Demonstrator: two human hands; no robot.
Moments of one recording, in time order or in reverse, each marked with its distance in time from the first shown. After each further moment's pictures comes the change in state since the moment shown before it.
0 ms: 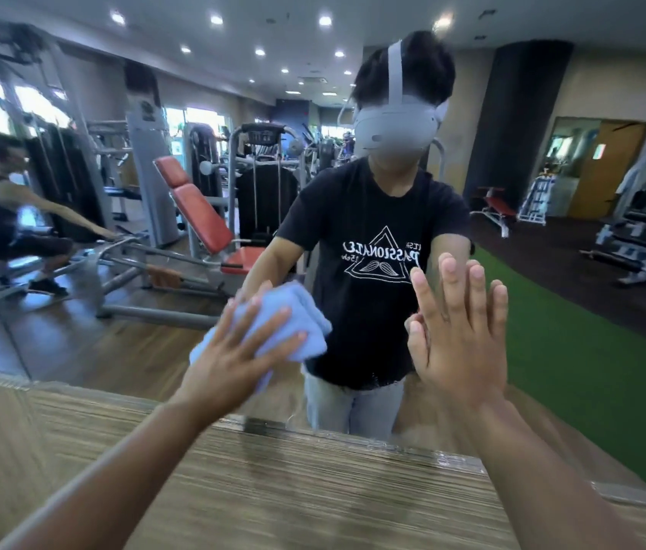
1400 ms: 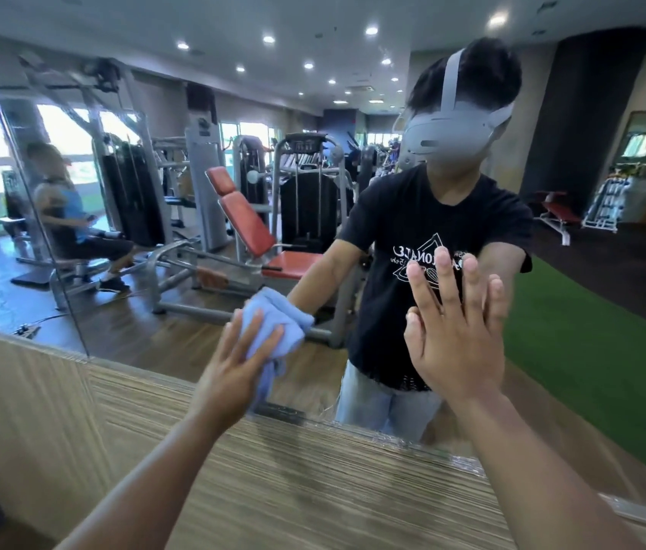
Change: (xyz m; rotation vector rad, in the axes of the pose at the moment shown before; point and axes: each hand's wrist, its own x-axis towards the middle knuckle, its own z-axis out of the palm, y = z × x) left_hand -0.040 0.036 -0.005 -0.093 -0.100 -0.338; right_hand -0.002 0.000 0.001 0.063 0.115 0.017
